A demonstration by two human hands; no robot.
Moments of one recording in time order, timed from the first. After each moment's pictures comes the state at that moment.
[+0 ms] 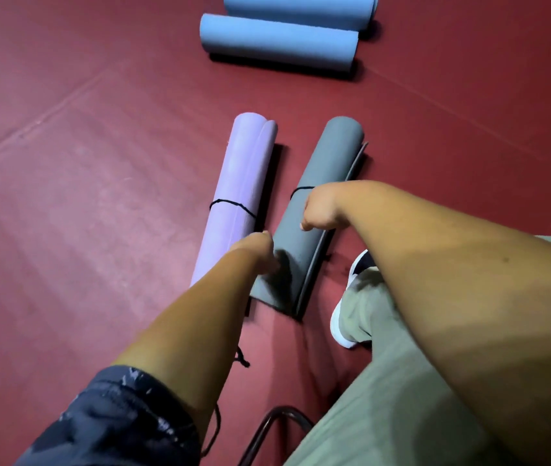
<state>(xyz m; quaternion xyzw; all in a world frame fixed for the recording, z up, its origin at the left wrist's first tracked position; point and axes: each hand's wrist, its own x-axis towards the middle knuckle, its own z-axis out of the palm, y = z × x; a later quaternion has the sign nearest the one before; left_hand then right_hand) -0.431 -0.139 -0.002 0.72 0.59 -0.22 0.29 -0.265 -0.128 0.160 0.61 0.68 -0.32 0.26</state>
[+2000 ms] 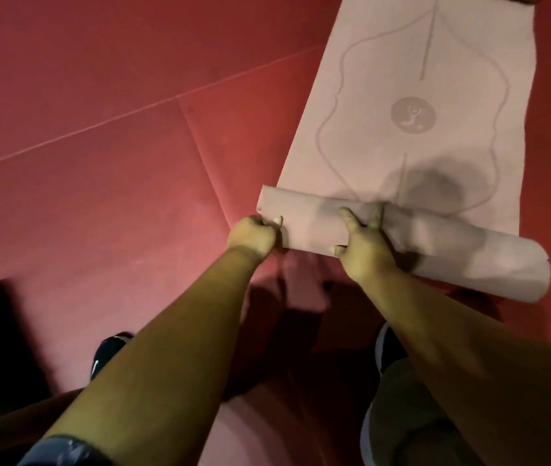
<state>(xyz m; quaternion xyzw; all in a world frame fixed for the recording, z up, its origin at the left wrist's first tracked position) 0.213 -0.376 -0.086 0.81 0.33 -0.19 0.45 0.251 -0.596 -0.110 0.97 0.04 -0.21 -0.10</state>
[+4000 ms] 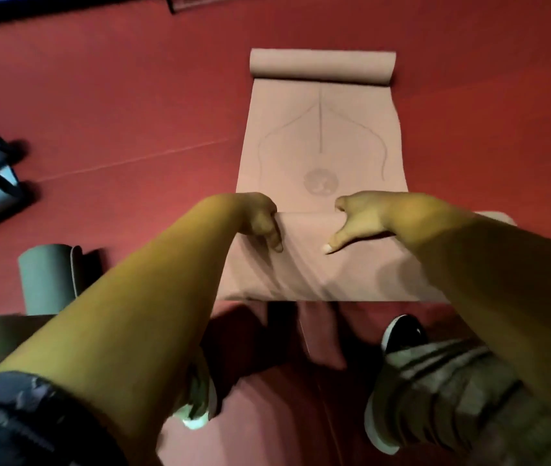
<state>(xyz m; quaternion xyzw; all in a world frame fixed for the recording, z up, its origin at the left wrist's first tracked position) 0.135 -0.306 0.127 0.90 0.12 -0.38 0.18 0.219 -0.530 0.153 0.88 0.28 -0.37 0.04</state>
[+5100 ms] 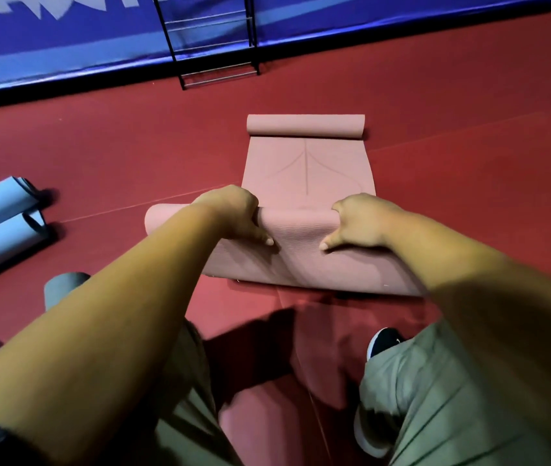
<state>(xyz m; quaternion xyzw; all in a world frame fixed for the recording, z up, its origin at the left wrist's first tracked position) 0.071 -0.325 0.251 0.98 0.05 -0.17 0.01 0.157 -0.583 0.243 0.93 0.33 -0.18 -0.03</state>
